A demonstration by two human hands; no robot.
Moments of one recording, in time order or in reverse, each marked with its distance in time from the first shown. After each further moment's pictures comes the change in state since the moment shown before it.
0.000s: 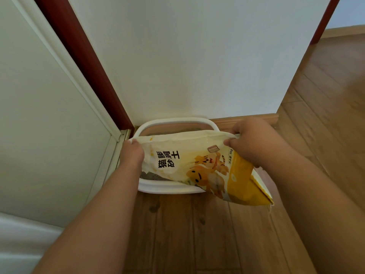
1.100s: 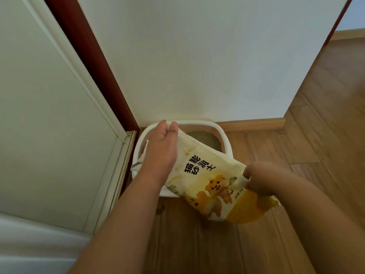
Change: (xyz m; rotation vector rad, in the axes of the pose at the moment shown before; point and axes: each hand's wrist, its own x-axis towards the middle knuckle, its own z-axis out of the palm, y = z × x) left_hand -0.115 0.060 -0.014 -0.221 -0.280 0.412; right_hand 0.018 0.044 0.058 -0.424 -0.435 0.107
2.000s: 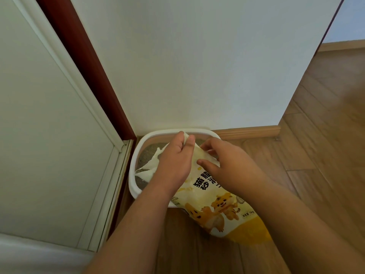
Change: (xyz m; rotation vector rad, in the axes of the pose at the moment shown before) left_hand -0.015 0.012 0.016 0.085 -0.189 0.069; right_hand -0.042 -0.068 -0.034 0.526 0.587 -0.426
